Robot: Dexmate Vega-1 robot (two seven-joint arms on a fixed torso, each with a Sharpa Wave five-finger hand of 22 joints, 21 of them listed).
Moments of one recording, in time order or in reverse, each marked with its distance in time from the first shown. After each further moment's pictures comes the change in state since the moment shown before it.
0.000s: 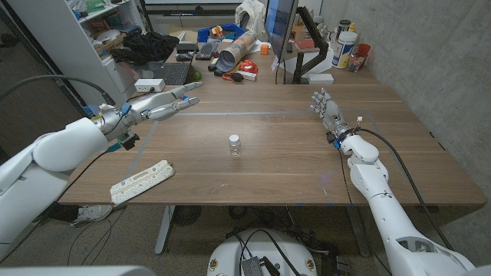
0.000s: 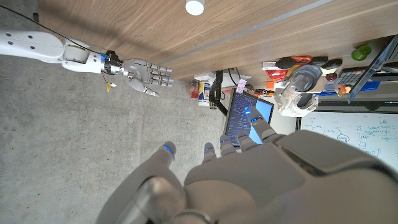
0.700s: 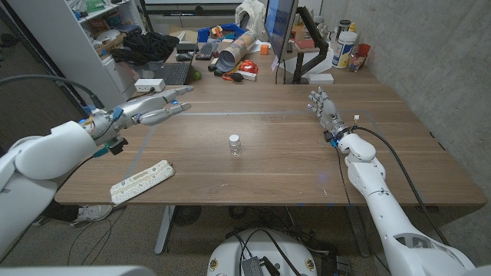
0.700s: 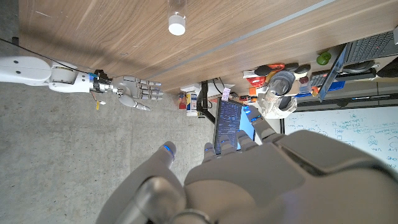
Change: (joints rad) left arm 0.051 -0.083 -0.081 -0.084 0.129 0.046 -0.072; left_hand 0.000 0.000 0.000 0.000 0.000 0.000 0.000 0.000 0.000 0.000 0.000 0.000 0.000 0.000 0.000 0.000 0.005 0.002 0.009 -0.008 0.000; right arm 0.018 0.003 -0.015 0.023 -0.005 0.006 0.001; right_hand 0.000 0.000 0.000 0.000 0.000 0.000 0.000 0.000 0.000 0.000 0.000 0.000 0.000 0.000 0.000 0.000 0.000 0.000 0.000 -0.008 0.000
